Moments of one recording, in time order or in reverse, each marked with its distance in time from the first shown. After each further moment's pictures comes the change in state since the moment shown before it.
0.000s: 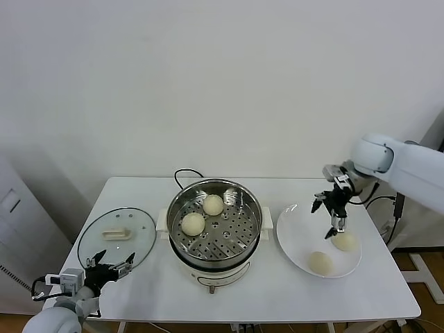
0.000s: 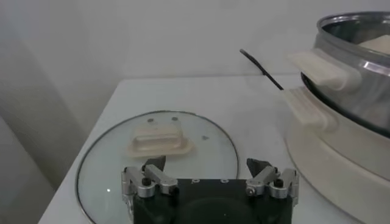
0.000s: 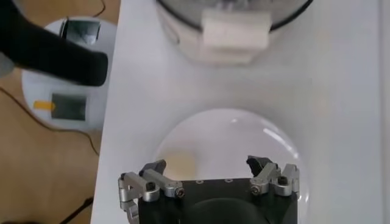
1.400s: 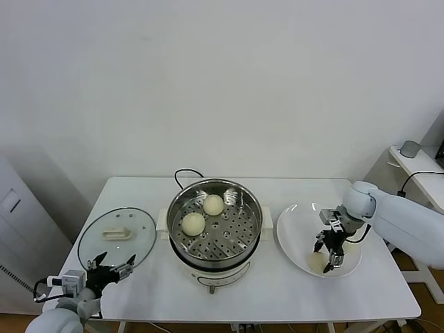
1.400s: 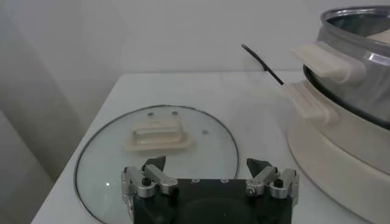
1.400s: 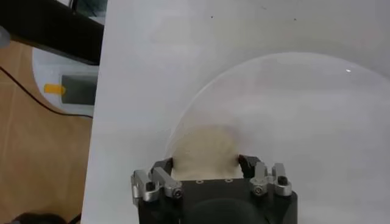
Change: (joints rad) left arm -0.003 -0.017 0.005 0.013 0.008 0.001 0.001; right arm -0.442 0.064 0.340 -0.148 -0.187 0.042 0.005
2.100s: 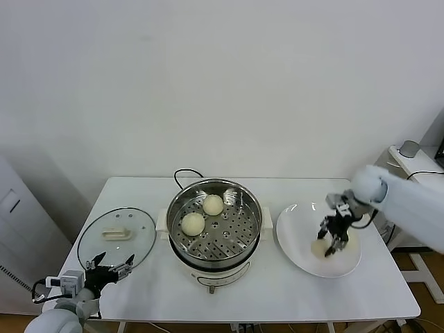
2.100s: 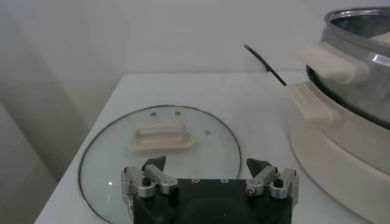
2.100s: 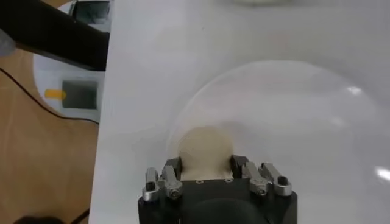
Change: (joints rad) left arm 0.004 0.000 -0.008 -0.002 0.000 0.000 -0.001; right arm 0.277 -0.048 -0.093 0.086 0.105 0.035 -0.032
